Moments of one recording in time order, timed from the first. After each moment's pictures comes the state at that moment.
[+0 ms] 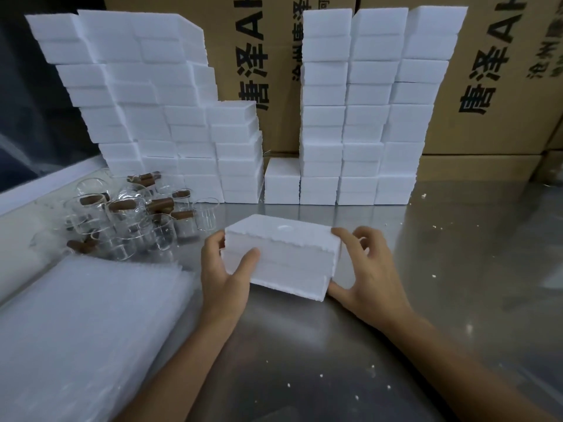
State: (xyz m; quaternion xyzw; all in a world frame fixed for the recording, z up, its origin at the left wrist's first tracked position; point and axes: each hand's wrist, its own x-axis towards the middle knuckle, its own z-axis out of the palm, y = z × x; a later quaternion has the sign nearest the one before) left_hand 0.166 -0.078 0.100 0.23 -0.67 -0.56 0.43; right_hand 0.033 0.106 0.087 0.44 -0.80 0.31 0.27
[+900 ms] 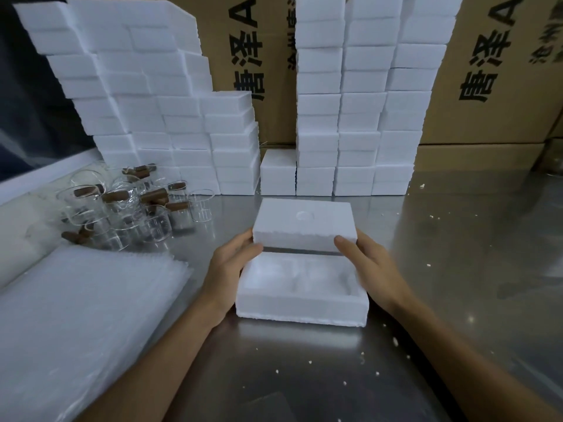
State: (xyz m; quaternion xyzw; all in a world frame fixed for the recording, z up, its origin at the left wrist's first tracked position) left_hand 0.165 -0.082 0.100 0.08 -0.69 -0.68 0.24; right_hand 0.026 0.122 0.091 0.31 -0.76 0.57 -0.10
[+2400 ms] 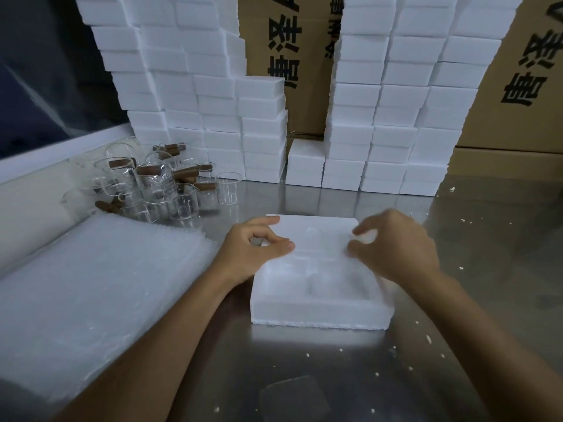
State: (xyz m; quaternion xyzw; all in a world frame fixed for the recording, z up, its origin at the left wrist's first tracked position) left_hand 0.173 -0.112 0.098 0.13 -0.78 -0.55 0.26; right_hand 0.053 0.089 0.143 0.26 -0.94 0.22 0.08
